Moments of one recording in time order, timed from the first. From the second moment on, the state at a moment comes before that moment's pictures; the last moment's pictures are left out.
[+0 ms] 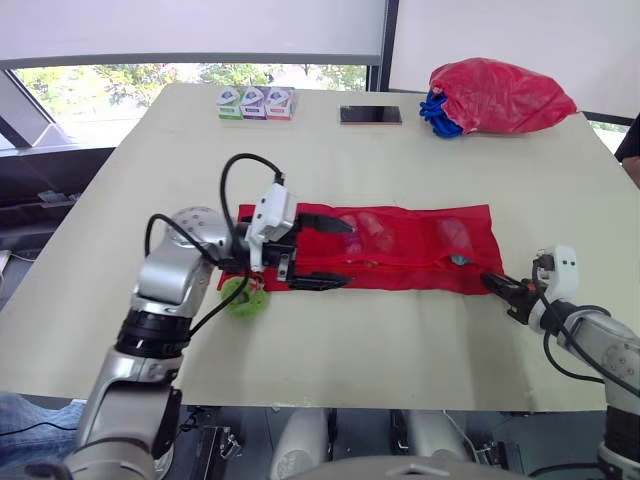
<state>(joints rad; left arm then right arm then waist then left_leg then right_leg) -0.52 0.67 -0.06 -0.11 -0.50 0.39 -1.42 -0.07 -0.41 -0.41 -0.32 0.66 1.08 0.40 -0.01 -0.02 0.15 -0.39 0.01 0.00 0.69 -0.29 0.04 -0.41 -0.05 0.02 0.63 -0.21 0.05</state>
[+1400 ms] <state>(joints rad) -0.43 0.65 0.05 -0.02 -0.62 0.90 -0.92 0.32 -0.75 -0.56 -0.69 0.82 0.50 0.83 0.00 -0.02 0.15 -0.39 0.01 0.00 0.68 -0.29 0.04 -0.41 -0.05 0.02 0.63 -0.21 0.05</state>
